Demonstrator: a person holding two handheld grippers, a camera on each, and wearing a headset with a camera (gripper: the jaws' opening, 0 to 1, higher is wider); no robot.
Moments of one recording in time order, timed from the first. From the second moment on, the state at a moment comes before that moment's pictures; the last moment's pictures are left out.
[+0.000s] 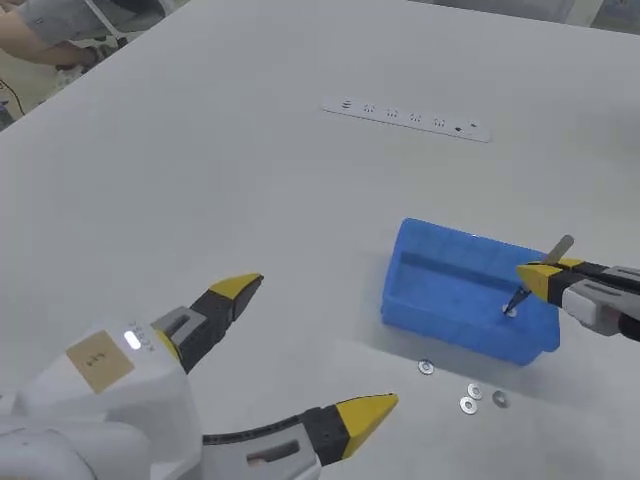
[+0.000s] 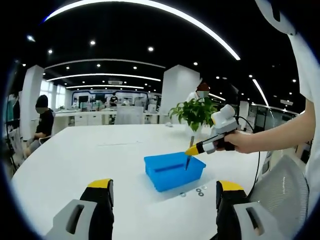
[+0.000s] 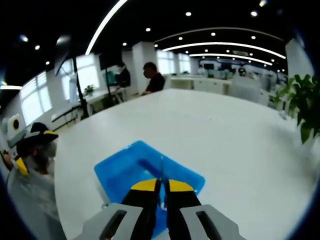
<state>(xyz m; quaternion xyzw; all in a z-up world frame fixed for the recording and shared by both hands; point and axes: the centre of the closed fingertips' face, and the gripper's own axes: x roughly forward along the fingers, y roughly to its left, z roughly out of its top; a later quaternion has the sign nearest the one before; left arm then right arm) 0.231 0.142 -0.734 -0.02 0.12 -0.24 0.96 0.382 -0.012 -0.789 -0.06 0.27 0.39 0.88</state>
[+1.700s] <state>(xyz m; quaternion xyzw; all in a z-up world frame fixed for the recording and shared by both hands) 0.226 0.140 -0.743 -0.01 0.14 -0.25 0.96 0.292 -0.020 -0.798 0.02 0.28 0.40 0.87</state>
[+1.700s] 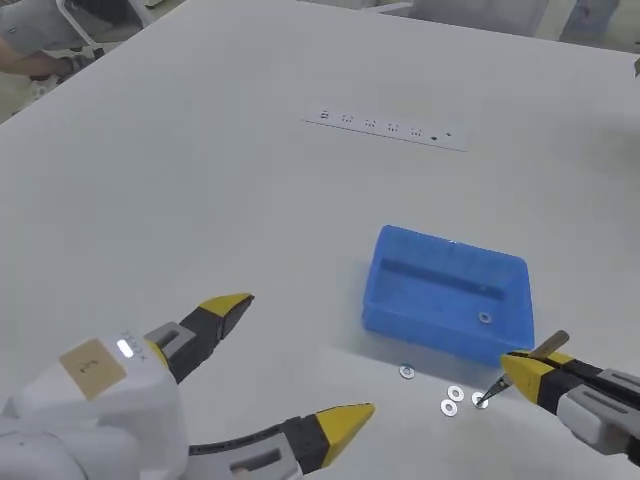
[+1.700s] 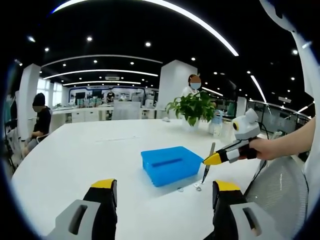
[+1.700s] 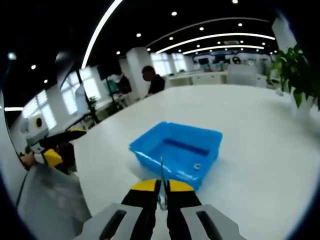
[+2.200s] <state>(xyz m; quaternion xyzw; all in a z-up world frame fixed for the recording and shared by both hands) 0.225 0.139 -0.746 0.00 0.15 -0.25 0.96 0.277 -0.008 -0.798 -0.04 0.28 0.44 0.85</state>
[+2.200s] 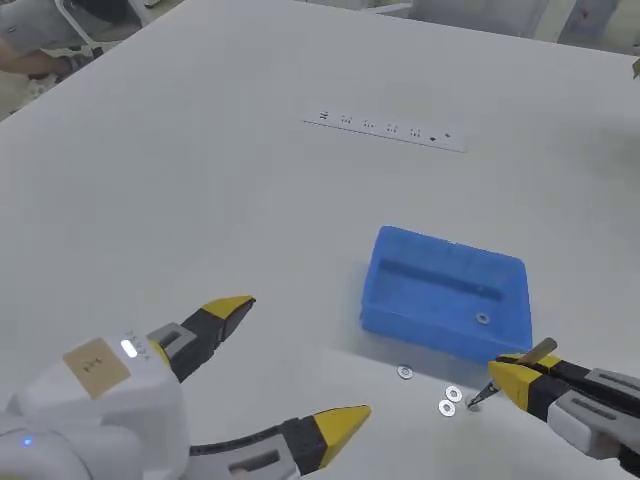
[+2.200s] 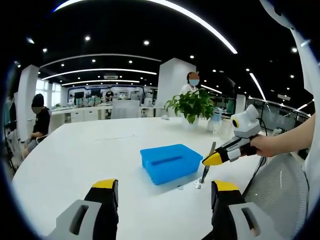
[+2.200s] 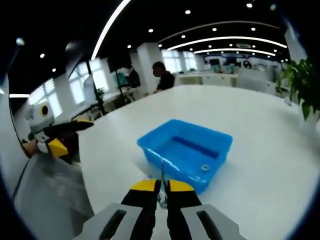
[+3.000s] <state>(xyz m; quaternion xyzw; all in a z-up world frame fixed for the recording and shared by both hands) 0.223 0.137 -0.746 0.00 0.15 -0.26 0.95 0.256 0.015 -0.804 -0.21 0.23 0.50 0.81</state>
